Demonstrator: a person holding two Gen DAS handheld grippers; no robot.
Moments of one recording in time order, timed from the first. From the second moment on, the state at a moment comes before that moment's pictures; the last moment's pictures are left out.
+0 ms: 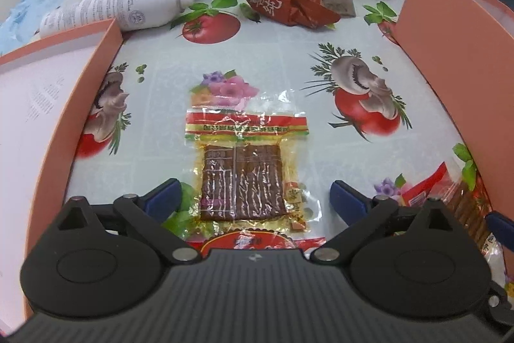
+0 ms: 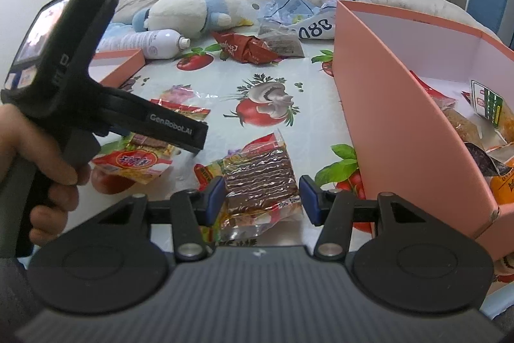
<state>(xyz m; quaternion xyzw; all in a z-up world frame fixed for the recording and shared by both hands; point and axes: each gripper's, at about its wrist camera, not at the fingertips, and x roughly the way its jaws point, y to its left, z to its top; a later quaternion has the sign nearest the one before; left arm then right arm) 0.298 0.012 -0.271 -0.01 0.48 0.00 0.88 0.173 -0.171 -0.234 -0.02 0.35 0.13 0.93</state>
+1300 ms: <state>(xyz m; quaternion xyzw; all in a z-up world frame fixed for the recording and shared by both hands) 0.155 0.024 -0.137 -0.12 0.39 -0.02 0.91 0.110 -0.207 -0.130 0.04 0.28 0.14 0.95</state>
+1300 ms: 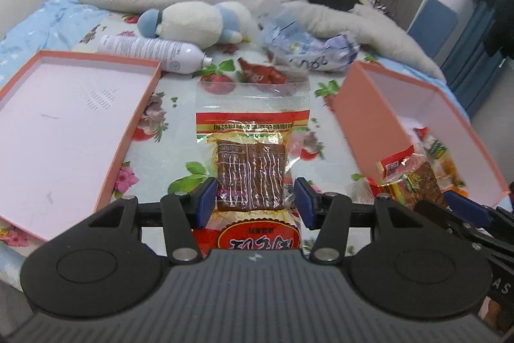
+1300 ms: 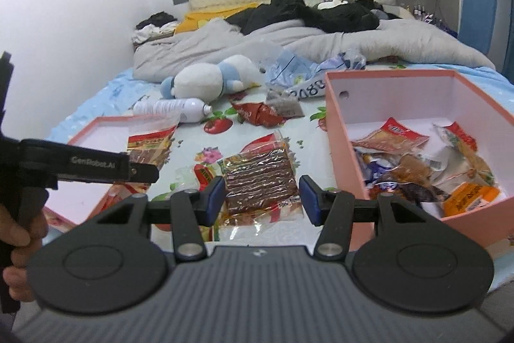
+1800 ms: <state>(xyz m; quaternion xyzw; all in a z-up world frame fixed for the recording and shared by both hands) 0.164 -0.080 -0.082 -0.10 0.34 -0.16 0.92 0.085 -0.295 -0.109 0.07 0.27 0.03 0.96</state>
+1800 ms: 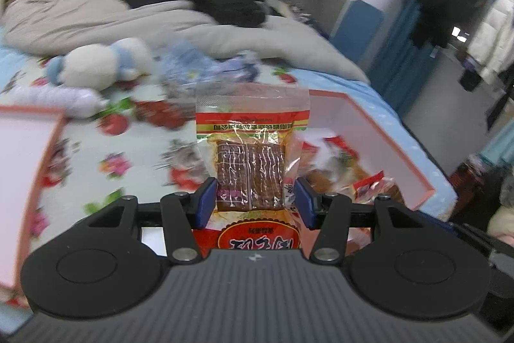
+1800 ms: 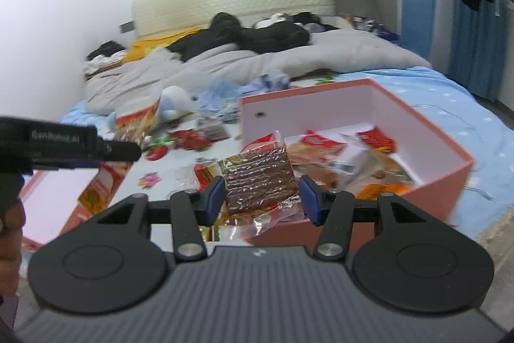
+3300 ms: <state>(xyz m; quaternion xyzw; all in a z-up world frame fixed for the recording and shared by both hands) 0.331 -0.225 -0.116 -0.03 0.37 -0.24 0.90 0.213 -0.410 -0.153 0.15 0.31 -0.03 0.94</state>
